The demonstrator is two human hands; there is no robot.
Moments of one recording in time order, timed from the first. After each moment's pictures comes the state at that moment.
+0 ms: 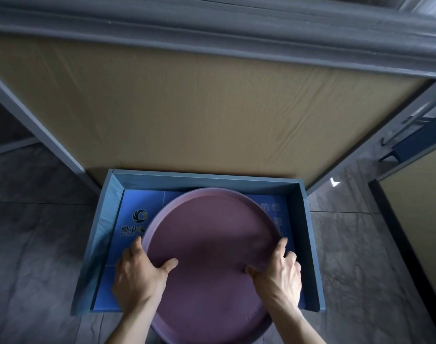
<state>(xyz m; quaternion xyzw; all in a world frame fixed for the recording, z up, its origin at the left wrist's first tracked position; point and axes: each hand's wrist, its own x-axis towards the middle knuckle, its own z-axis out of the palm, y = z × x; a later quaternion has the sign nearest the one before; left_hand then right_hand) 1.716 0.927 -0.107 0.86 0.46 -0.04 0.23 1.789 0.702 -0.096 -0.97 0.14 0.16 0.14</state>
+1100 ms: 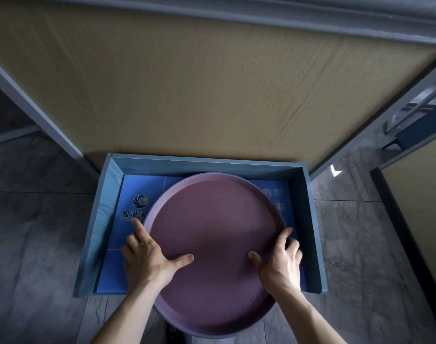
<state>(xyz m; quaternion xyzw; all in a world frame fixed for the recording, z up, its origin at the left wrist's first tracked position) 1.712 0.929 -0.131 0.86 0.42 -0.10 0.28 1.780 0.689 -0.119 -0.95 0.12 0.18 0.21</state>
